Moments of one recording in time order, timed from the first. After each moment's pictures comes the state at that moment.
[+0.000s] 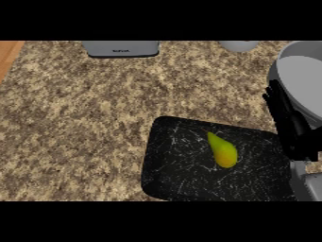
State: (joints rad) left arm 0.07 0.58 0.02 -1.30 0.32 0.38 0.02; right arm -0.15 -0.38 0.16 -1.47 -0.29 -0.19 -0.05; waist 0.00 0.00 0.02
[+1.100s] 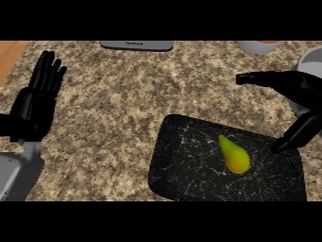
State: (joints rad) left arm -0.29 0.39 -0.14 -1.54 0.37 0.27 -0.05; right arm -0.56 -0.64 0.26 -1.23 -0.29 0.72 -0.49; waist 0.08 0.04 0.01
